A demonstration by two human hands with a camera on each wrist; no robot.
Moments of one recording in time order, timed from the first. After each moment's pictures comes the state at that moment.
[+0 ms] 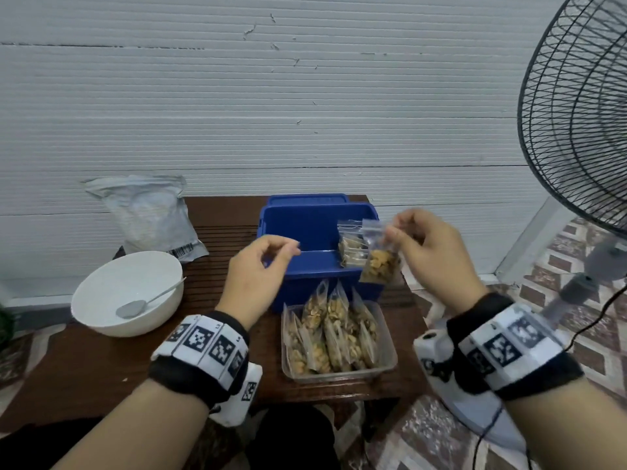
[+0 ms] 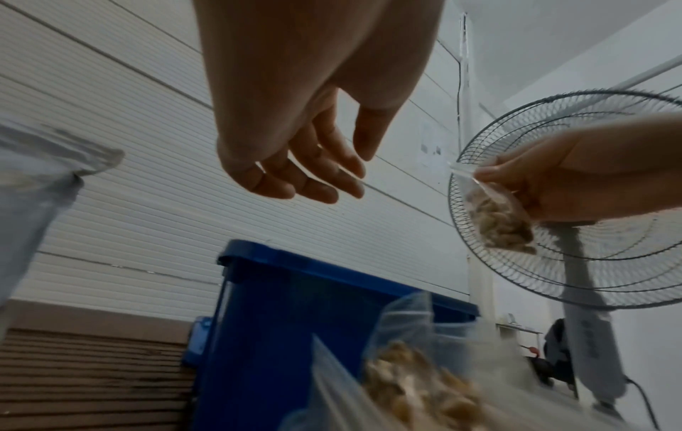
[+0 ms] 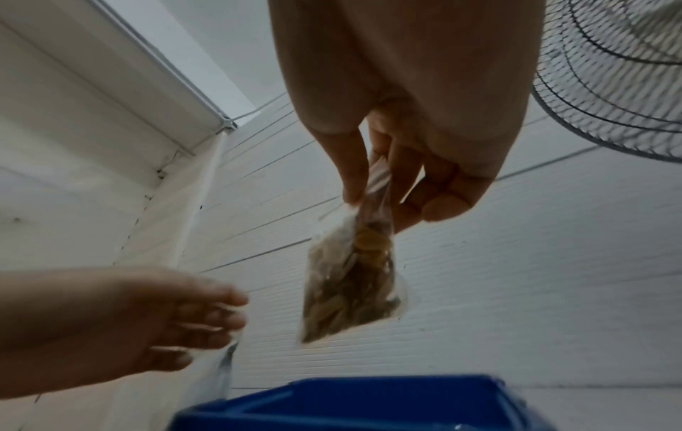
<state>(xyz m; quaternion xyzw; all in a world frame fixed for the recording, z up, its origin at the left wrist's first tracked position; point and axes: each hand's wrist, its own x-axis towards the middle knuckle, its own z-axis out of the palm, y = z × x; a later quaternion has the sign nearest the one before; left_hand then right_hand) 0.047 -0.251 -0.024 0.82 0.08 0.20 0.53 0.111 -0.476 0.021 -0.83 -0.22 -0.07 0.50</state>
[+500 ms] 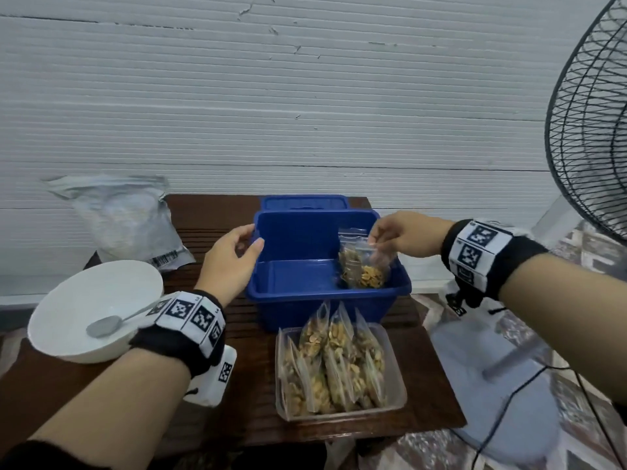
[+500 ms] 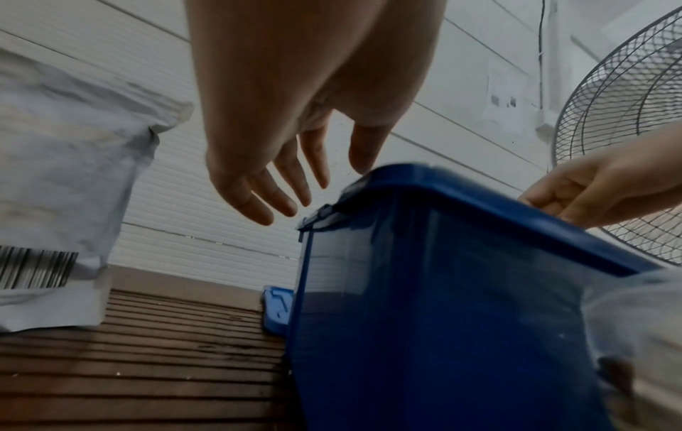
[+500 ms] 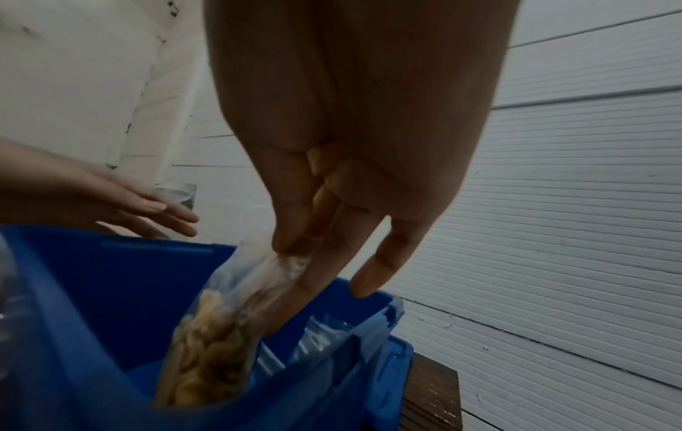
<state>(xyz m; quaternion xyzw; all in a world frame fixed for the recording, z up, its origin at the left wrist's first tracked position) 0.114 -0.192 -0.047 0.83 0.19 0.13 0.51 0.232 -0.445 0.027 -0.92 -0.28 0.23 0.16</state>
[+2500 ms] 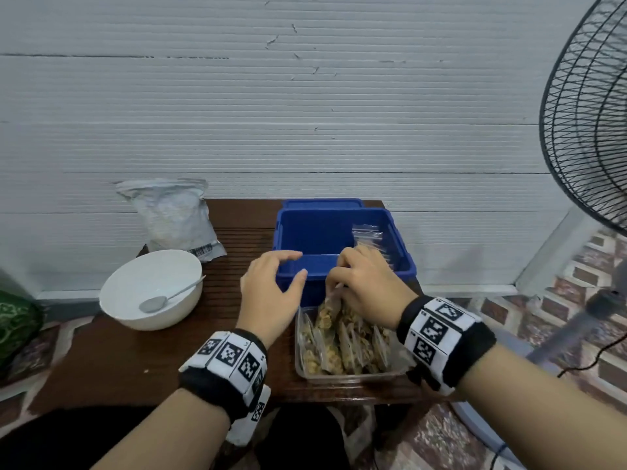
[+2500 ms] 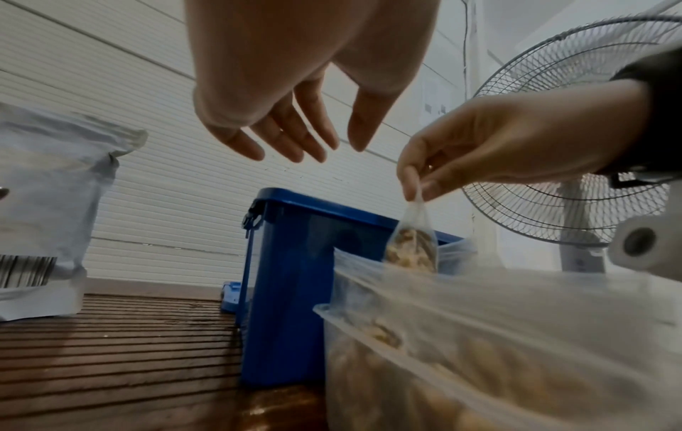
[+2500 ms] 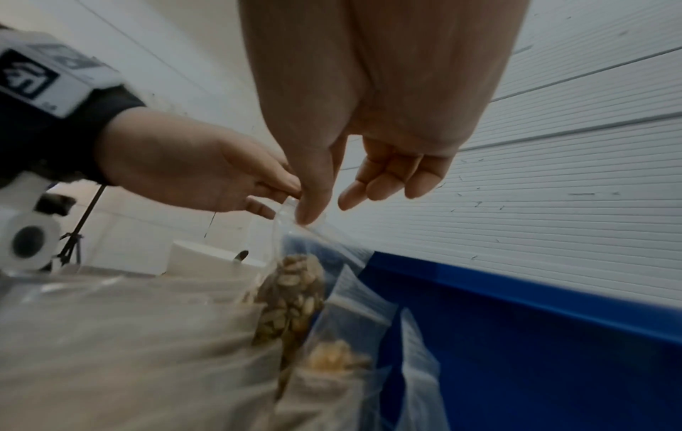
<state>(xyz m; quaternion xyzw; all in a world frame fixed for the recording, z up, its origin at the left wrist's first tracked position) 0.036 -0.251 -0.057 0.86 0.10 0.26 0.42 0.113 -0.417 -0.031 -0.85 -0.50 -0.11 0.15</state>
